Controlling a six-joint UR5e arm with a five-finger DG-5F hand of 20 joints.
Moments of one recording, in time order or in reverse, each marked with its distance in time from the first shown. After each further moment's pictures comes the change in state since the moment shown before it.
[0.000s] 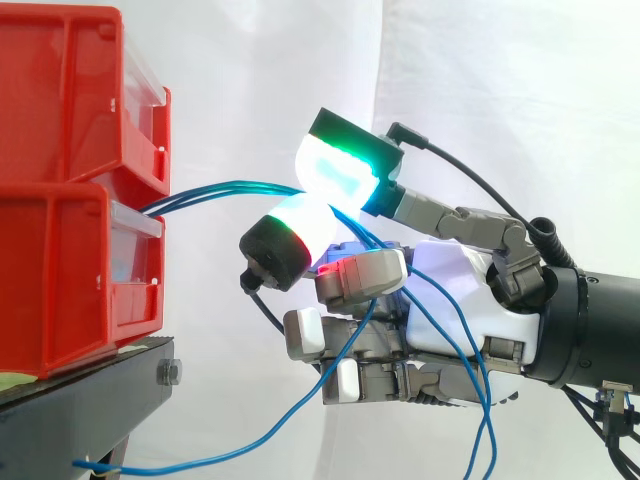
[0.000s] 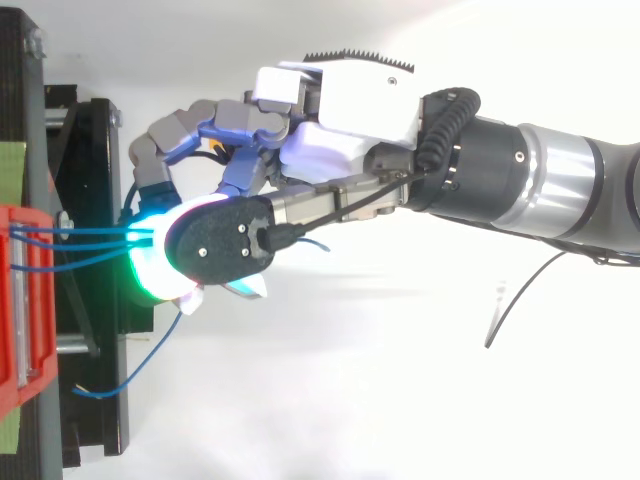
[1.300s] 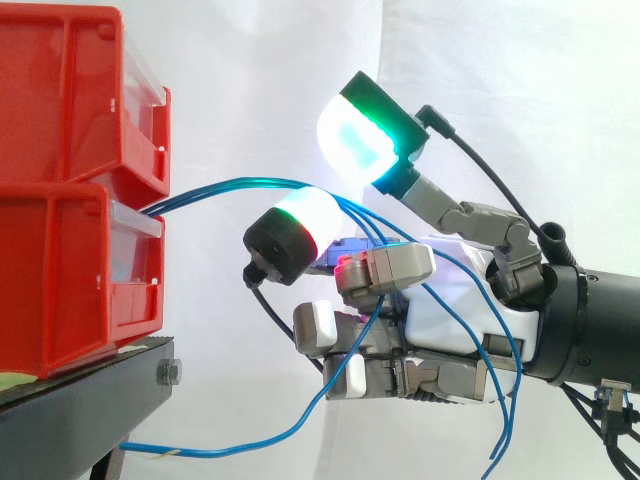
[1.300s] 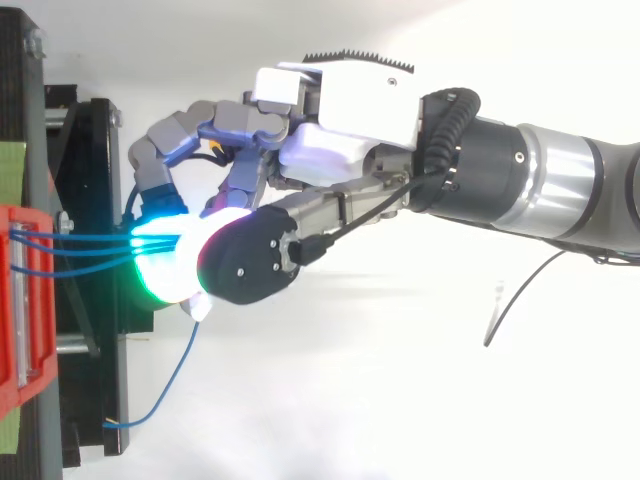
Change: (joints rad) arm 0.000 0.000 0.000 0.009 -0.004 -0.005
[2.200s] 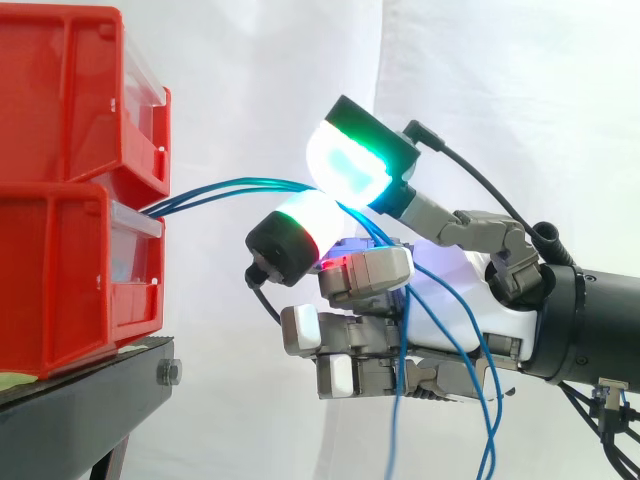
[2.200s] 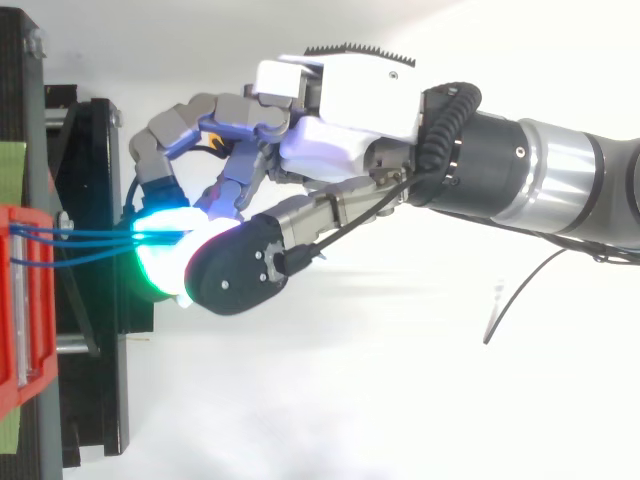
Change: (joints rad) arm -0.006 0.000 0.000 0.002 -0.001 -0.010
